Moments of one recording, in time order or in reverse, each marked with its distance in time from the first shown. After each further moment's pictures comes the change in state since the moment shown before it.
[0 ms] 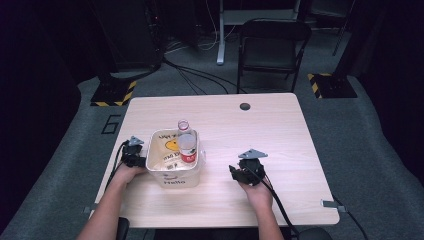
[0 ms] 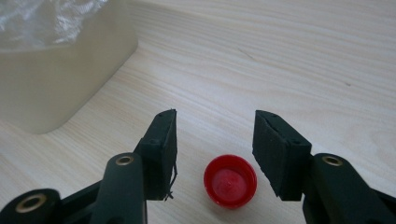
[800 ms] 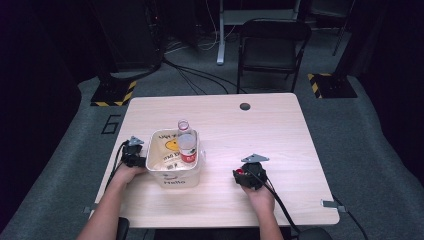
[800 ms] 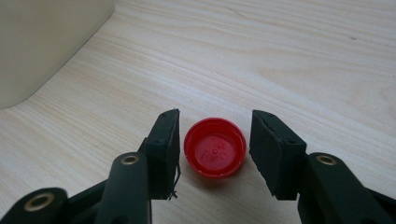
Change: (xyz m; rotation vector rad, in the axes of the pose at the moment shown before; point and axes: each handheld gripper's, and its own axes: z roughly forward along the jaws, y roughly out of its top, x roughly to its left) left arm 0.000 0.000 0.000 -0.001 0.000 -0.001; right arm -0.010 -0.022 0.011 0.058 -0.017 0.027
